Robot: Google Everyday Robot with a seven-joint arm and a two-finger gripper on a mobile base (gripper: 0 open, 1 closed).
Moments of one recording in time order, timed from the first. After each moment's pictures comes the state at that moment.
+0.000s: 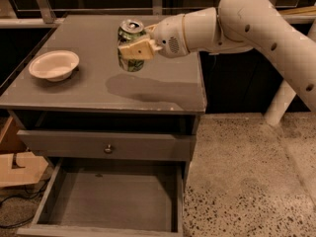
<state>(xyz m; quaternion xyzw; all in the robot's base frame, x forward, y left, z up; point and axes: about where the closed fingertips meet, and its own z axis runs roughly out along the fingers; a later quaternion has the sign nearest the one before) 0.615 0.052 0.963 -0.48 0.65 0.35 0.47</state>
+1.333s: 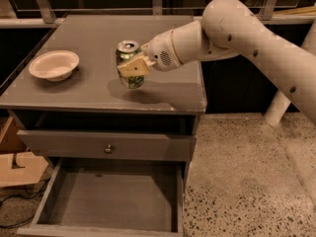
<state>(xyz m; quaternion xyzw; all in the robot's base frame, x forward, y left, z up) 0.613 0.062 0.911 -0.49 0.69 0.34 0.40</state>
